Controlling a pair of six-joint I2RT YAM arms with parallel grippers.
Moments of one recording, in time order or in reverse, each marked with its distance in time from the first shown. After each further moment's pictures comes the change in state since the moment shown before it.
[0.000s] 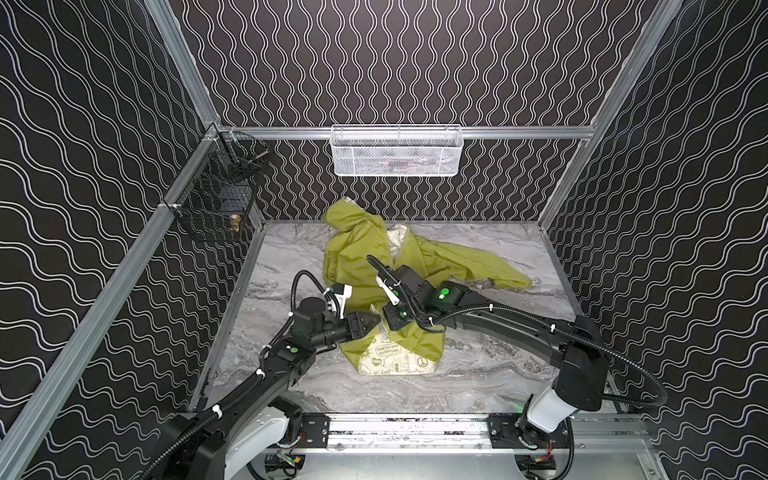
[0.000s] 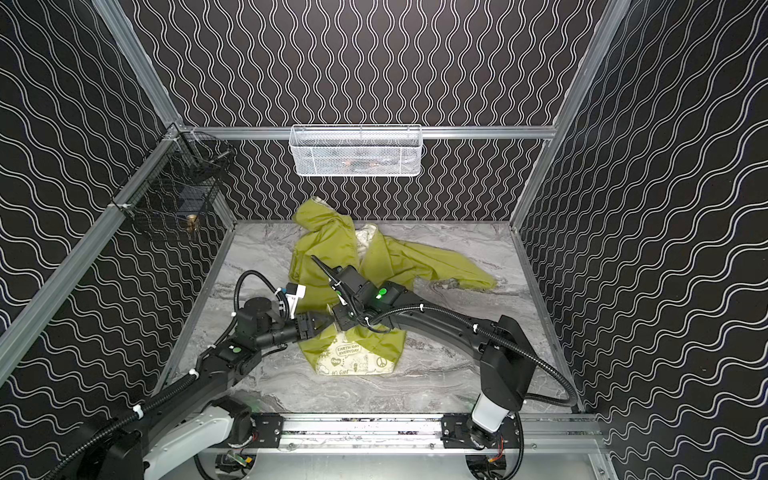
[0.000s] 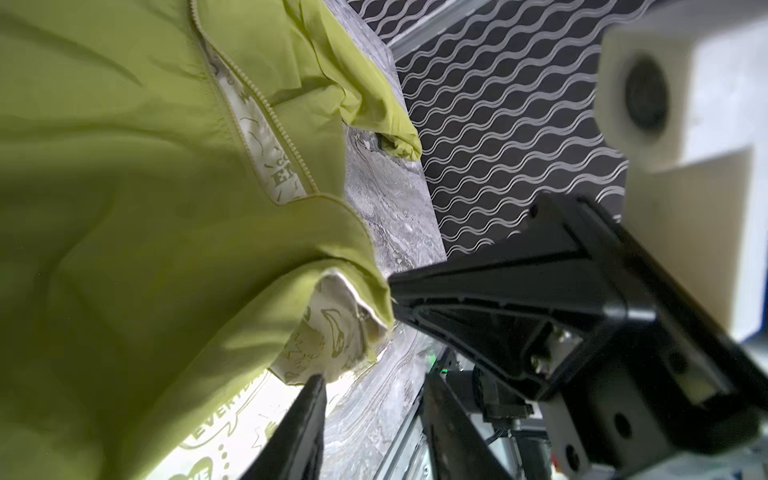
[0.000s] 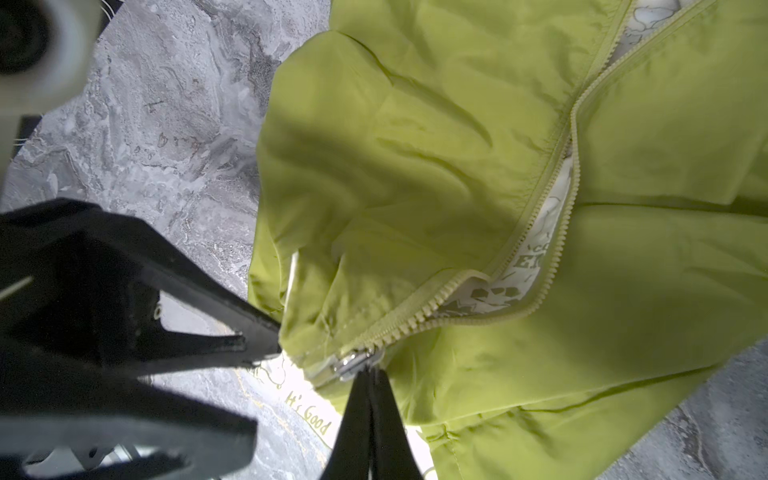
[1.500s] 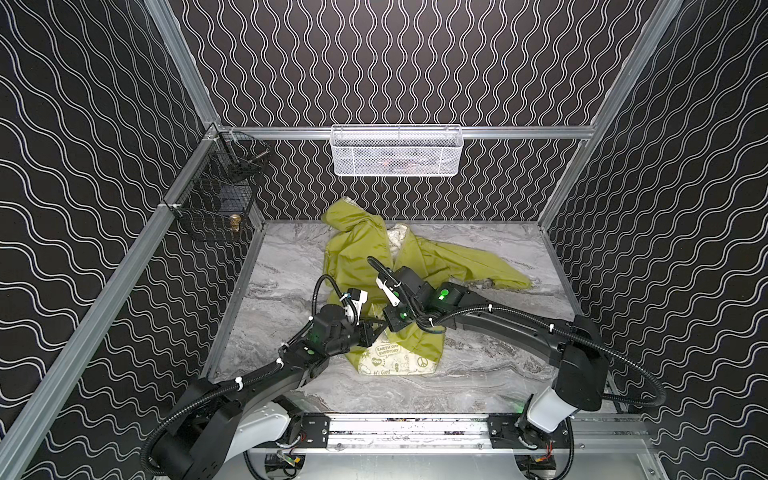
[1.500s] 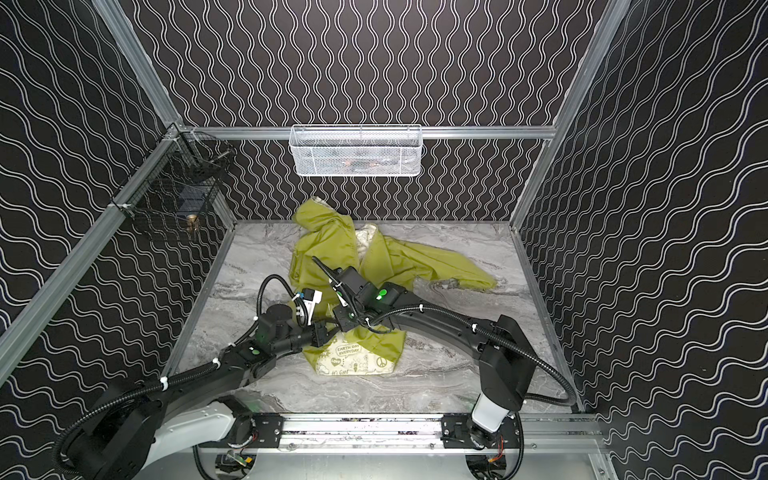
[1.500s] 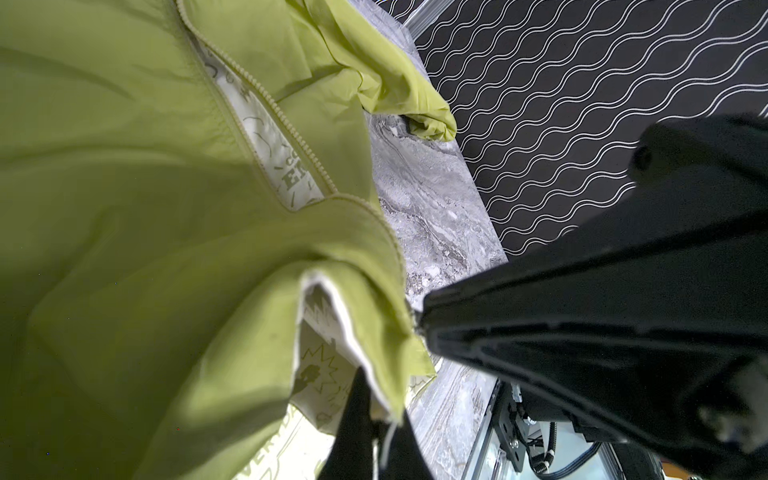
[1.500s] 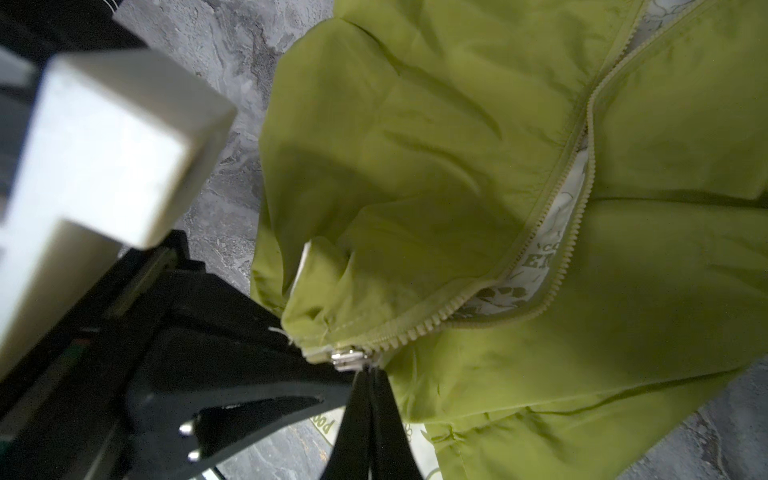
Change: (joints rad) left arm -0.152 0.159 -0.048 0.196 -0.221 0.114; right arm -0.004 0.000 -0.024 0.018 -0.019 0.003
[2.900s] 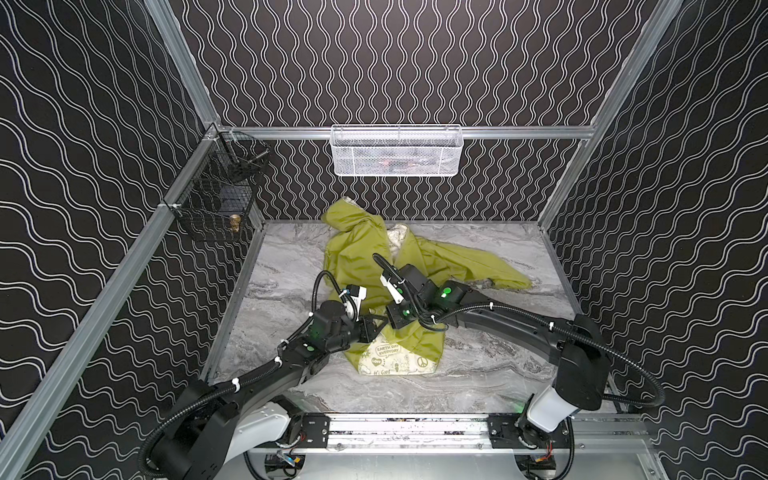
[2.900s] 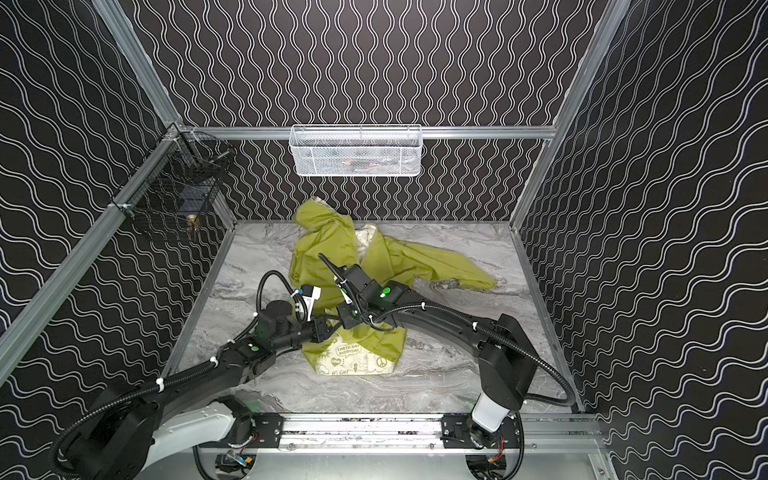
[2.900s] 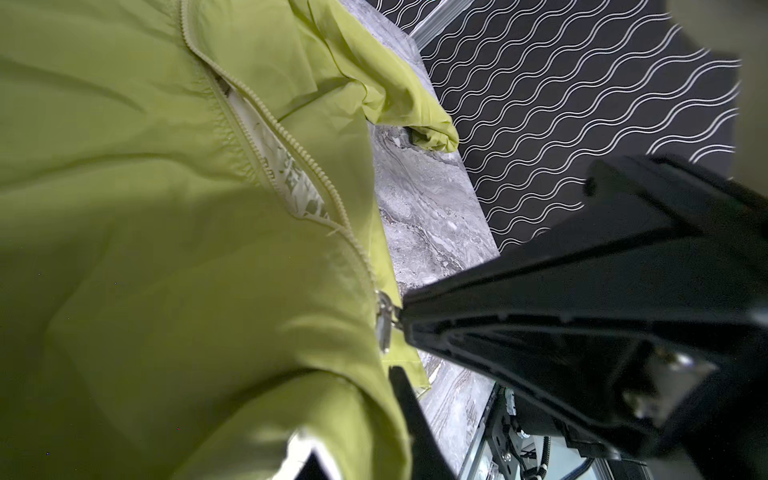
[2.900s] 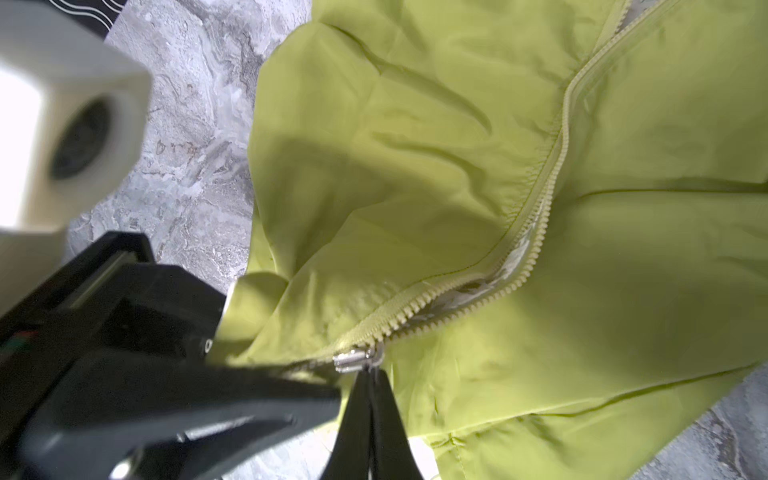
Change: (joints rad) left arm 0.012 0.001 0.051 -0.059 -0.012 -0.021; right arm -0.029 -0.004 -0.025 0.027 -0.037 0.024
